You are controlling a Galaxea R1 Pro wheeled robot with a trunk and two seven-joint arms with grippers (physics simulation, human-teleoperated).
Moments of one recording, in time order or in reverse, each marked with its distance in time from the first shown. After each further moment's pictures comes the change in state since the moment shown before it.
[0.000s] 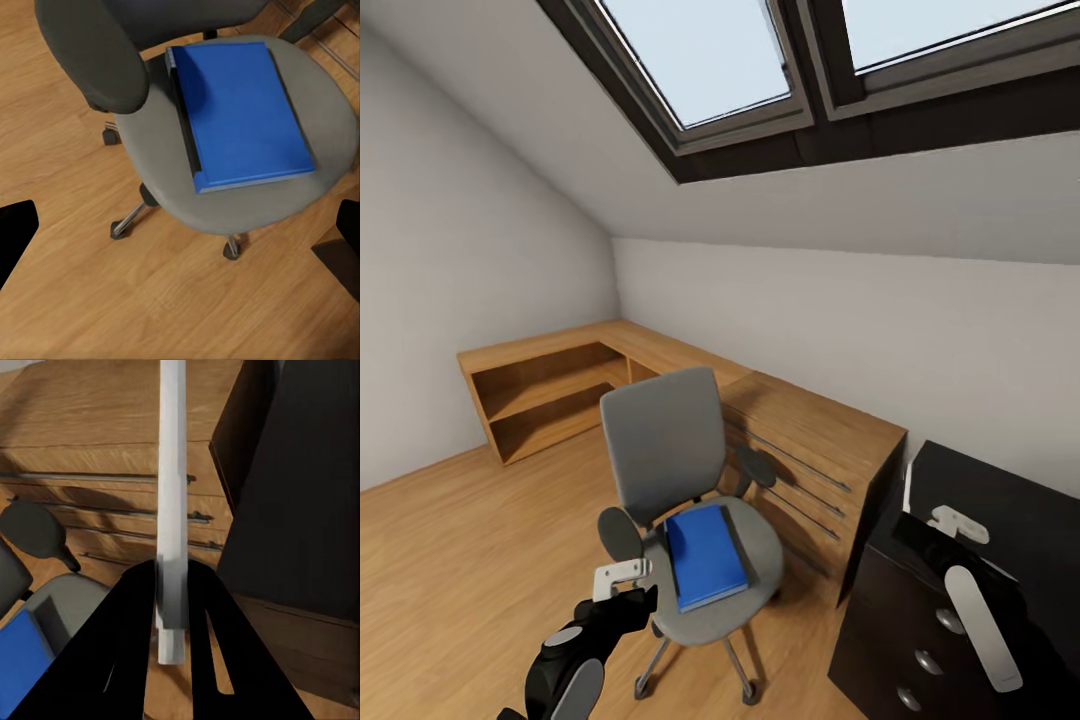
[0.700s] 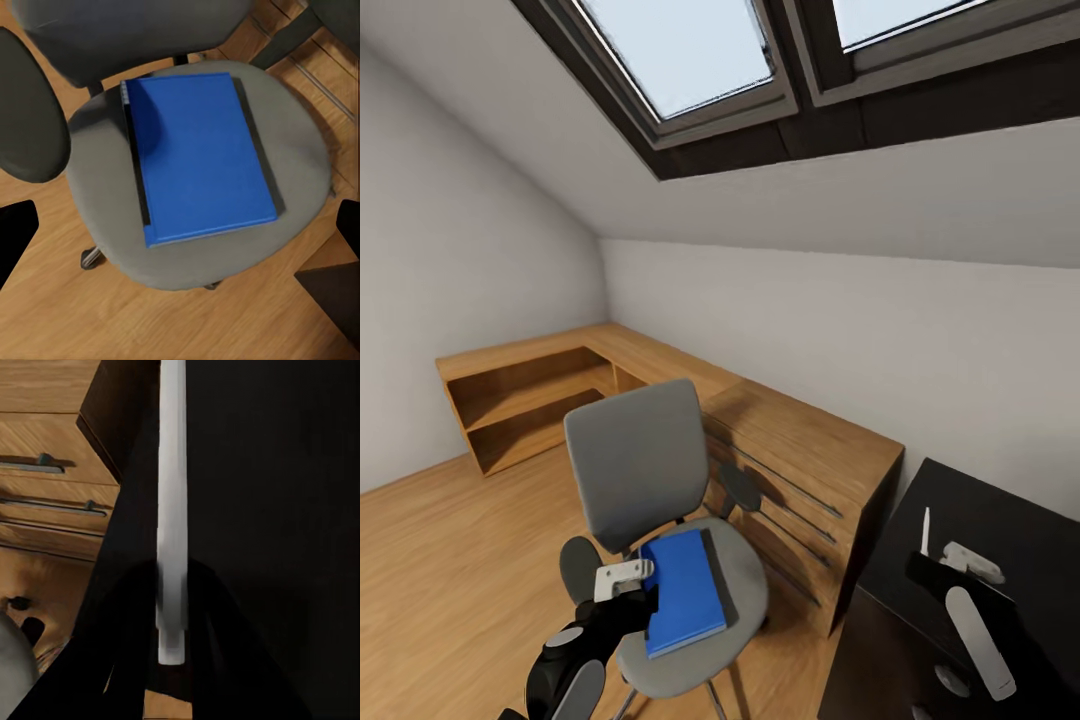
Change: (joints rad) left arm 0.000 0.000 -0.007 0.001 0.000 -0.002 0.002; right arm -0.012 -0.021 -0.008 0.215 0.040 -0.004 -0.065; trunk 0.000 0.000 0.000
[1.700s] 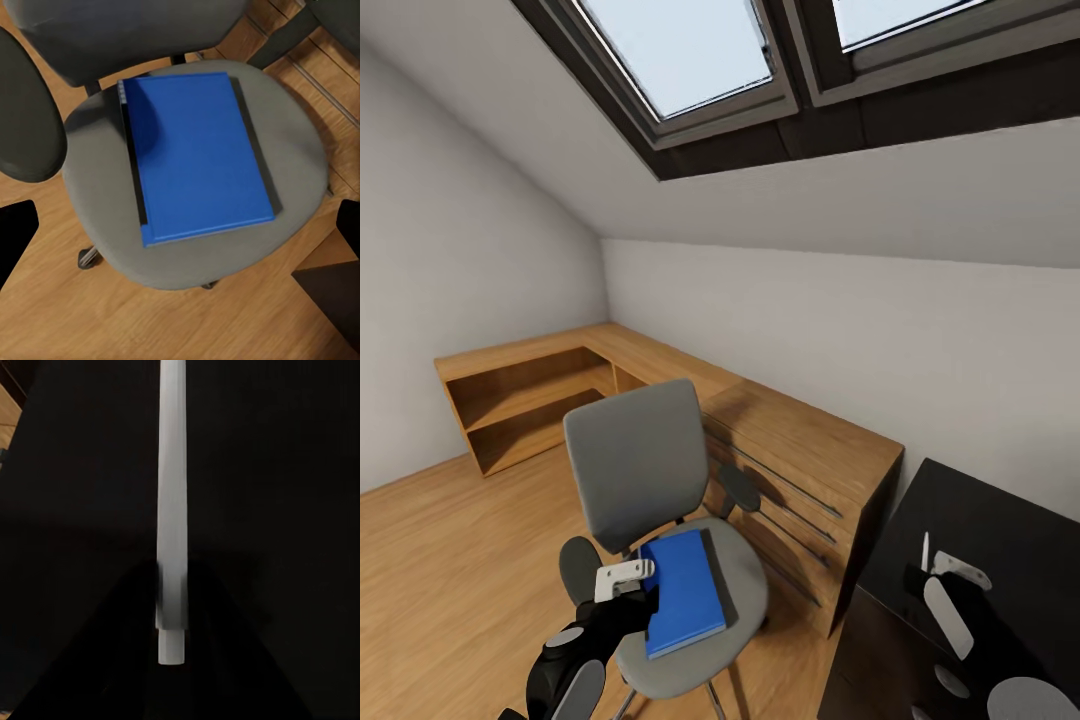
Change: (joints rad) left arm 0.000 0.000 0.000 -0.001 0.004 0.002 -0.002; right arm -0.185 0.005 0.014 0.418 0.131 -0.065 -0.001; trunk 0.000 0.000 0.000
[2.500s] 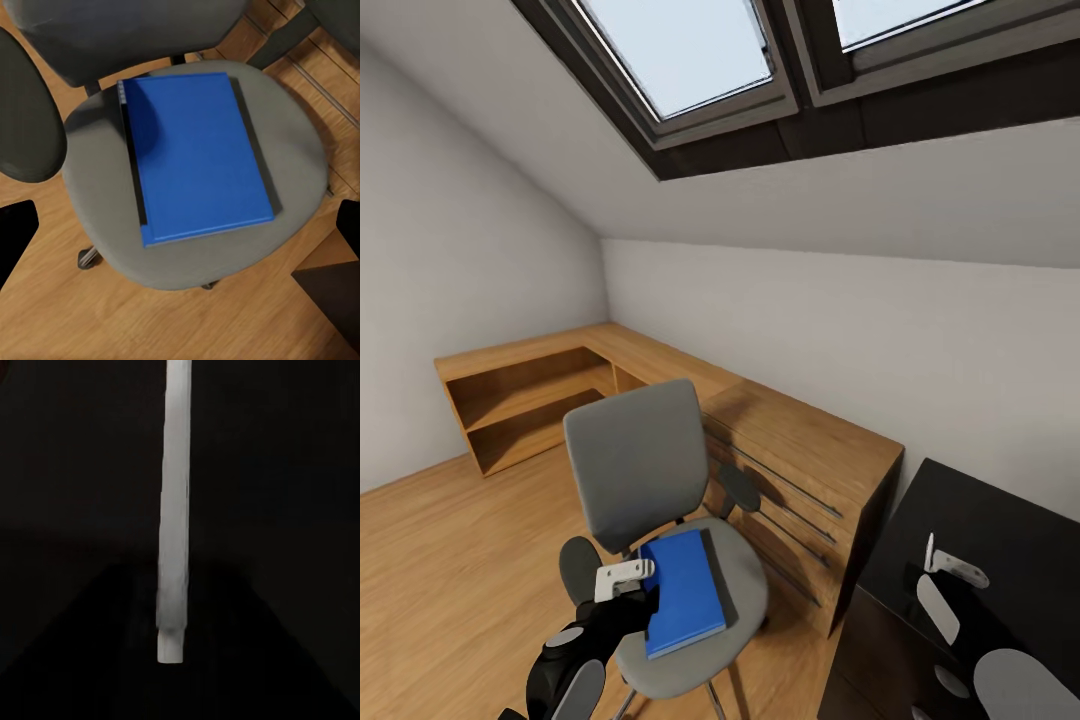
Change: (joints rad) left arm 0.000 0.000 0.000 -0.001 0.000 0.000 0.000; right arm -0.097 0.001 0.002 0.216 0.059 -0.131 0.008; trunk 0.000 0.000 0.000
